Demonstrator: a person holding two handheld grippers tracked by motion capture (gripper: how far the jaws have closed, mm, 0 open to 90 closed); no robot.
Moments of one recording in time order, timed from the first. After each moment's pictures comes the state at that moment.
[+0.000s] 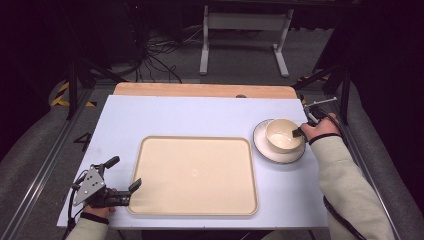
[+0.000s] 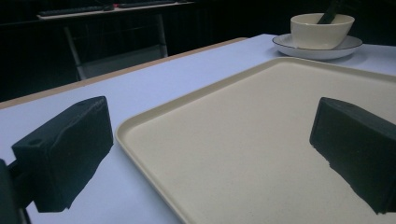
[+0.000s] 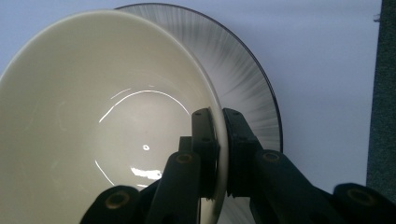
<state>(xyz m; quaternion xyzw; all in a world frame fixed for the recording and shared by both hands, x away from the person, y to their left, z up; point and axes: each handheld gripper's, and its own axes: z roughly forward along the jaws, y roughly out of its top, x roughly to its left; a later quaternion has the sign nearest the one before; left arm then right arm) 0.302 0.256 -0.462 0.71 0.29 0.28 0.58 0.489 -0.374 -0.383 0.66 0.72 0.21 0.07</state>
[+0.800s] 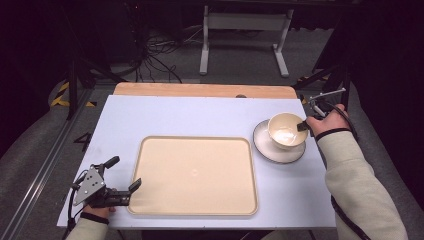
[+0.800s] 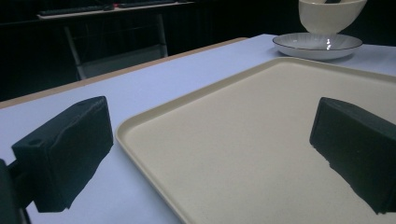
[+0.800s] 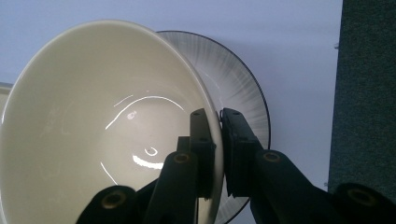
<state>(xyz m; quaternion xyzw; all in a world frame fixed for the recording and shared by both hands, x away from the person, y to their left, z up) 0.302 0.257 -0.462 0.71 0.29 0.28 0.58 0.475 -0.367 -0.336 0.65 0.72 0.21 0.10</state>
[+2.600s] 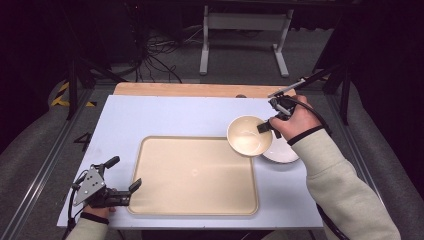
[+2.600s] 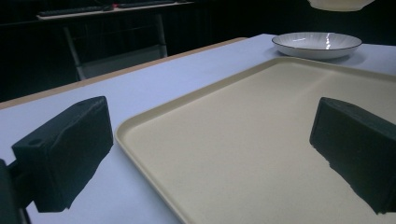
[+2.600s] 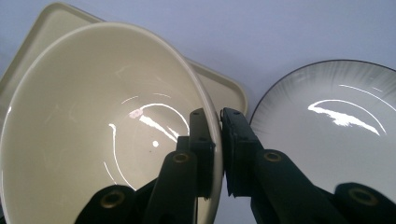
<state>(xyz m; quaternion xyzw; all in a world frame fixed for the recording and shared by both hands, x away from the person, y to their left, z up) 0.302 0.256 -0.462 0.71 0.29 0.28 0.58 0.443 -0.238 -0.289 0.51 0.82 0.25 0.04</state>
